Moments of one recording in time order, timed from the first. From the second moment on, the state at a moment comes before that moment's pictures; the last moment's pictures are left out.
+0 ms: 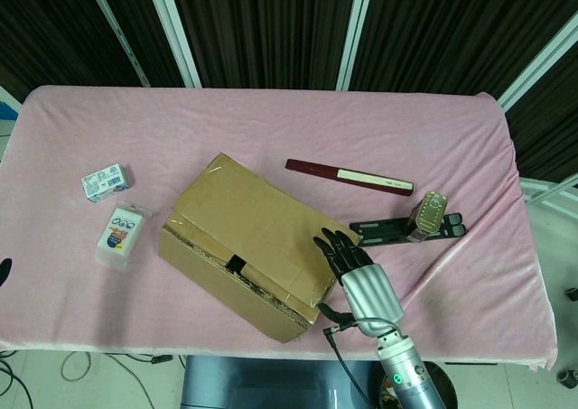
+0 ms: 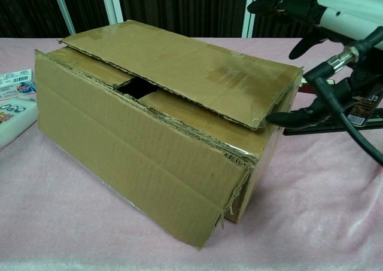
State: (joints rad) left arm -0.02 -1.08 -0.16 -1.53 1.53 1.68 -0.21; right arm 0.36 -1.53 0.07 -2.19 -1.41 1.37 -0.68
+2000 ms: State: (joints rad) left arm -0.05 -1.05 -0.11 -1.54 1.53 1.61 -0.14; right arm 0.37 -1.25 0.52 -1.88 -1.06 1.39 -0.54
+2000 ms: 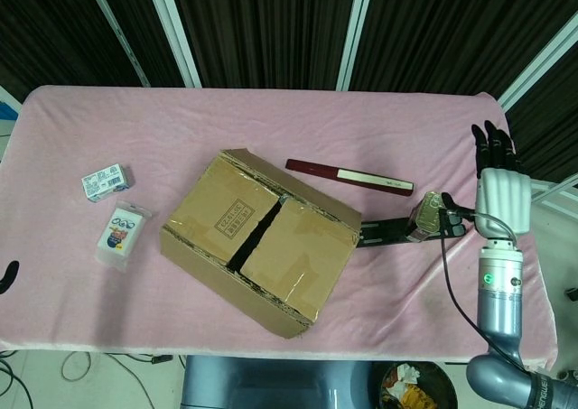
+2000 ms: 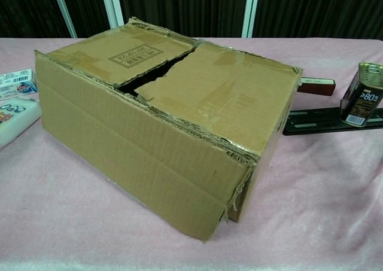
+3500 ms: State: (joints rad) left arm -1.12 -1.10 -0.18 -1.83 1.09 0.52 0.63; right arm 0.27 -1.10 0.42 -1.82 -1.06 1.45 -0.22
